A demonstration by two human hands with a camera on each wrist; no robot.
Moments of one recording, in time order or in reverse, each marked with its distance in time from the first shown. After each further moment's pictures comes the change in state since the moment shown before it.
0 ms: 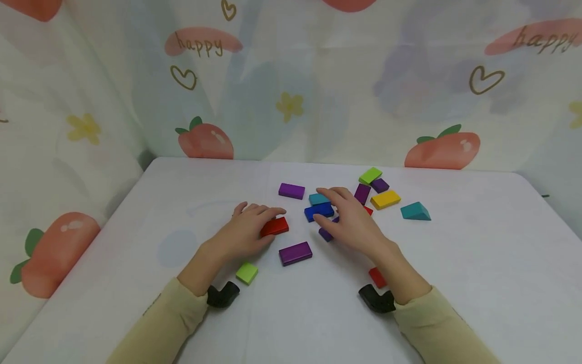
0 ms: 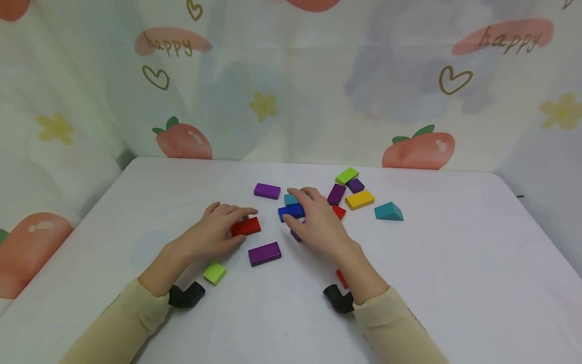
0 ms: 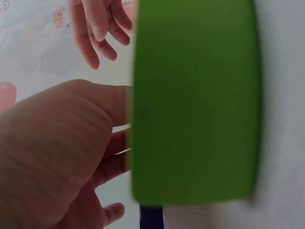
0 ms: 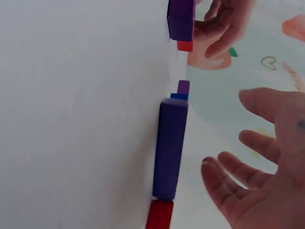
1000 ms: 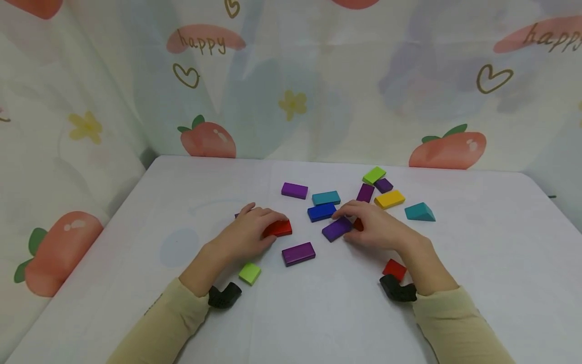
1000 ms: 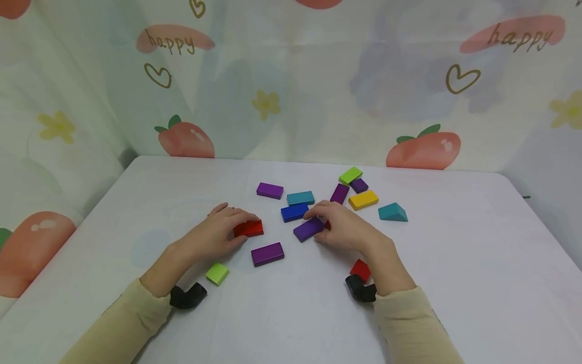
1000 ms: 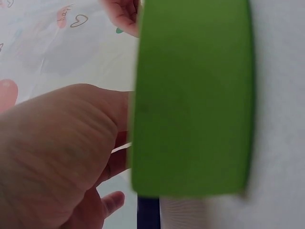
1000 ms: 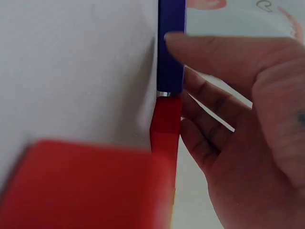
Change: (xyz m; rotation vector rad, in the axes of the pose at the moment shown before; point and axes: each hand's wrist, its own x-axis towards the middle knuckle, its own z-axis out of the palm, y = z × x) left_hand 0.001 -0.002 0.000 -0.045 -0.043 0.019; right_hand -0.002 0.046 -0.022 -0.005 -0.292 -0.065
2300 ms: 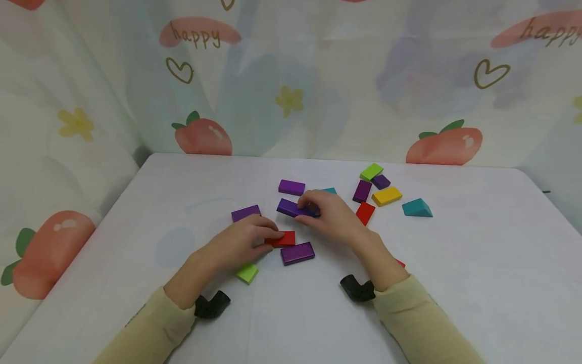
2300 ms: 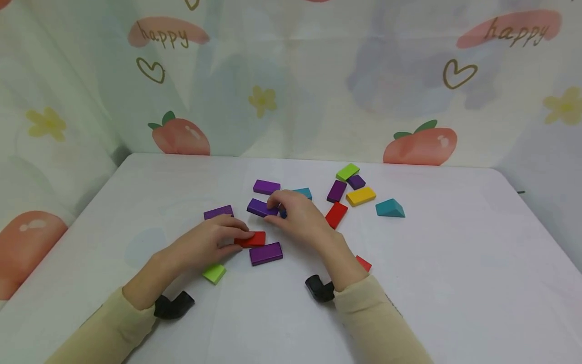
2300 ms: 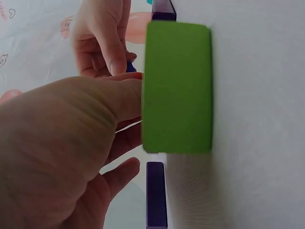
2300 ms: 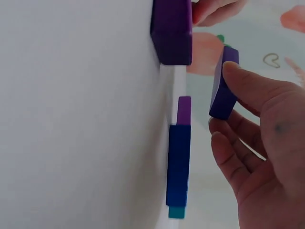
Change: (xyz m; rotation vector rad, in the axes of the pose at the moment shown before) left_hand -0.023 0.000 0.001 -0.083 0.035 0.196; right_hand 0.041 -0.051 0.033 0.068 0.226 -0.119
